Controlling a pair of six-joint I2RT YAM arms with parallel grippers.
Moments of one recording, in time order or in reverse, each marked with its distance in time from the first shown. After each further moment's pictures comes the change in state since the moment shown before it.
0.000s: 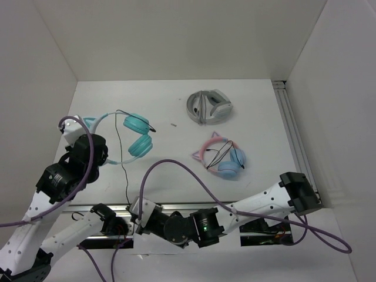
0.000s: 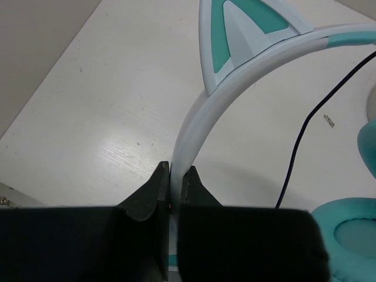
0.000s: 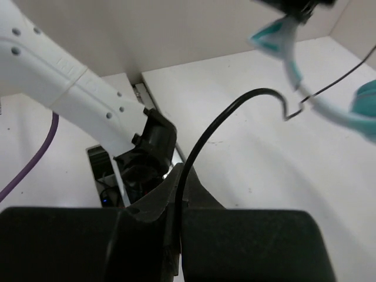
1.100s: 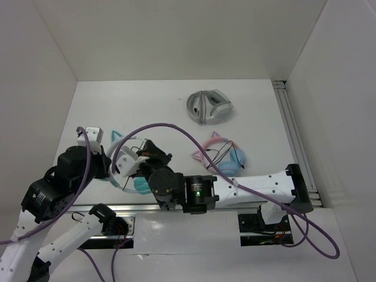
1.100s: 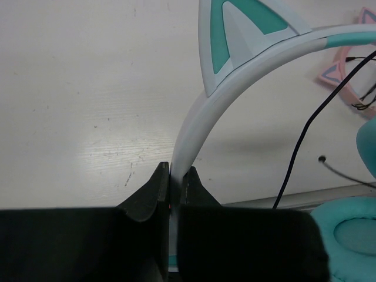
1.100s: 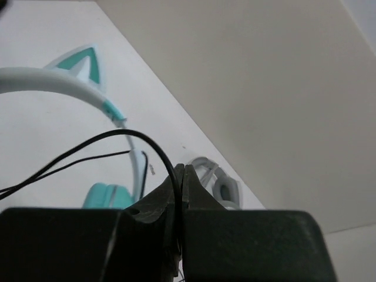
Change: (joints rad) left arm 0.000 -0.171 -0.051 -0.043 0.459 0.373; right arm -0.209 0.045 0.446 -0.360 0.383 -0.658
